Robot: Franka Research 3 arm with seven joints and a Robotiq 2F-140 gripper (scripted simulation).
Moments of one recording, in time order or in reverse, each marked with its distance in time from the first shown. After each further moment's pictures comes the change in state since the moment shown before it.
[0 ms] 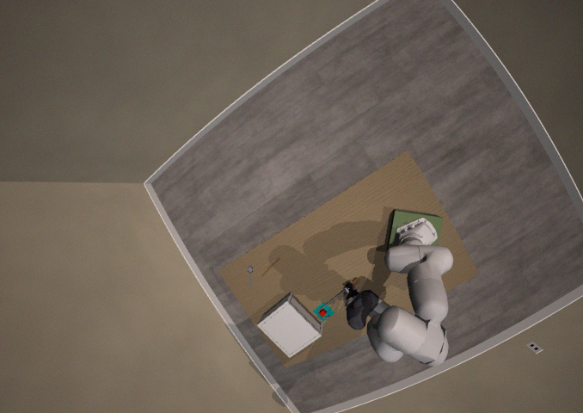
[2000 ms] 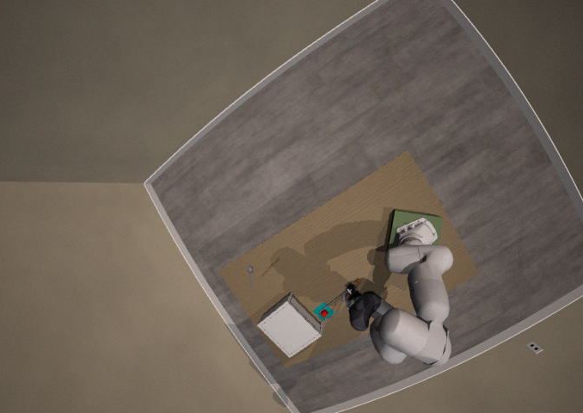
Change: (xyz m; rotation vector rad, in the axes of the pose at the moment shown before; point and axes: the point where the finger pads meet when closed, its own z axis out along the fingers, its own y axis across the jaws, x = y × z) arm -0.004 -0.013 0.000 -0.001 0.001 0.010
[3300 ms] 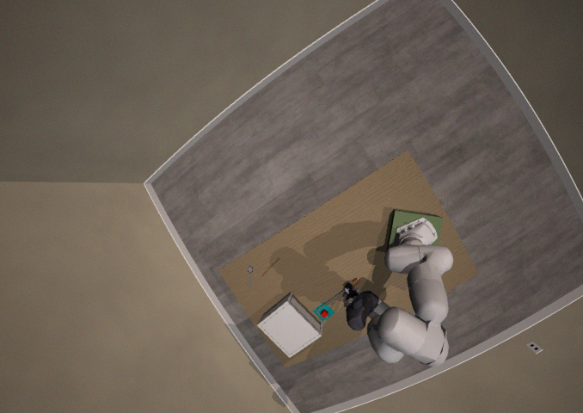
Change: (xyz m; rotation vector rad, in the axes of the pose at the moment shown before) arm 0.009 0.012 0.000 -0.001 0.002 0.025
